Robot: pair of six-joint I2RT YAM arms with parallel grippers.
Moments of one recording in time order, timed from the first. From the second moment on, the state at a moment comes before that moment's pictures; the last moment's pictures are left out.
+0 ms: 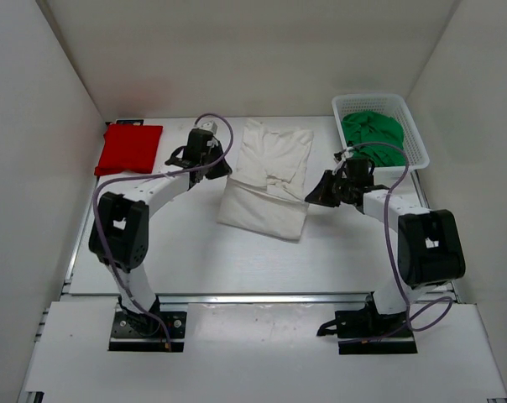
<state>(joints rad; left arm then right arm) -0.38 1.75 1.26 -0.16 0.08 -0.54 0.15 1.57 0.86 -0.06 -0.51 0.49</state>
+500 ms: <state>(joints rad) -0.33 1.98 1.34 -0.08 0.10 -0.59 0.08 1.81 0.97 0.08 -0.55 0.51</state>
